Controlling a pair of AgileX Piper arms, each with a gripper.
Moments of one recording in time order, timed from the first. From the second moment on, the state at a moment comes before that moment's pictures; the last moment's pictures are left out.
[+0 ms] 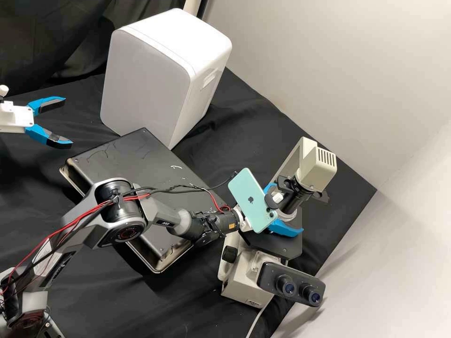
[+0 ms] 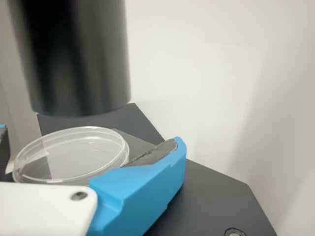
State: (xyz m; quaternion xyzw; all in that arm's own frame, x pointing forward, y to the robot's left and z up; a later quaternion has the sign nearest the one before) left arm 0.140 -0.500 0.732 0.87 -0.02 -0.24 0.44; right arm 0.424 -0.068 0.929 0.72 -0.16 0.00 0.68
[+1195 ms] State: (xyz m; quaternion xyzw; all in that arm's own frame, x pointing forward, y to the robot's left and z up) left arm 0.141 -0.500 0.733 0.87 -0.02 -0.24 0.44; right arm 0.424 -0.067 0.929 0.73 -0.16 0.00 0.67
